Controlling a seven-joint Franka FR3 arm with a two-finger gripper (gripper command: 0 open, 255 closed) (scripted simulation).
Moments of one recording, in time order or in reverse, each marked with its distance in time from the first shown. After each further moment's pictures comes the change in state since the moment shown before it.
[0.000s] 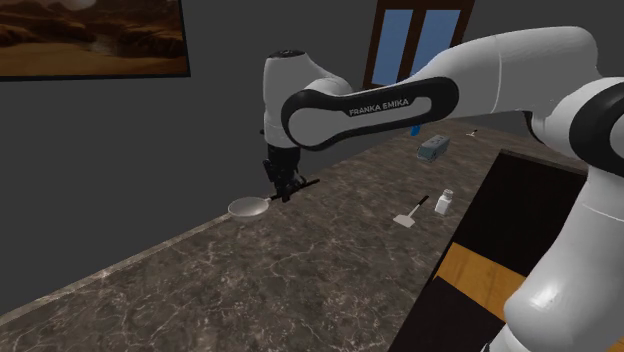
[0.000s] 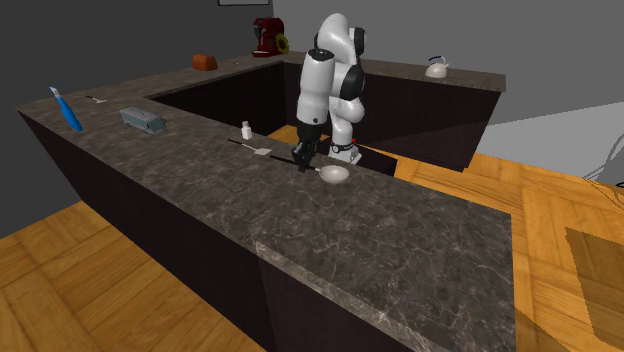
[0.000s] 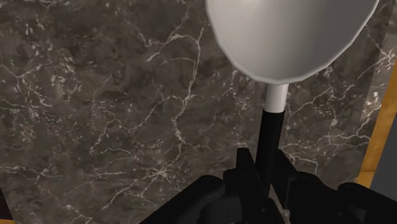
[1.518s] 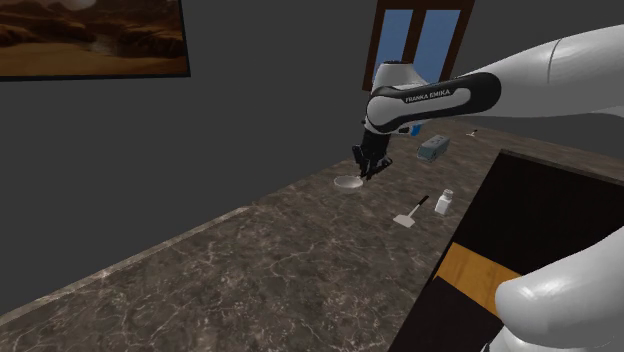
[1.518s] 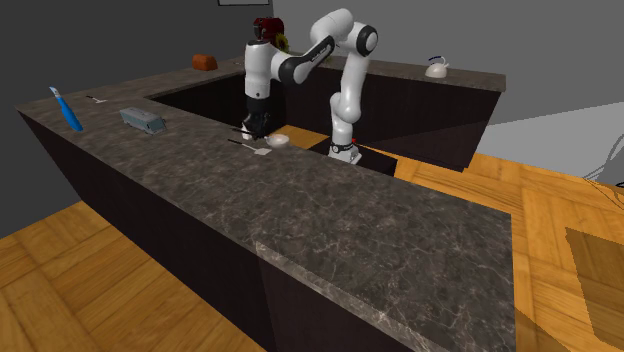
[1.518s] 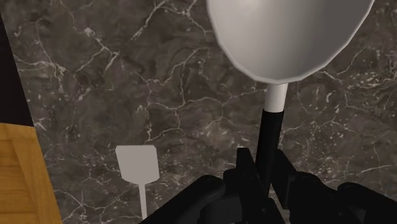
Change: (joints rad) arm -0.260 -0.356 -0.357 -0.357 0.273 0.145 -0.707
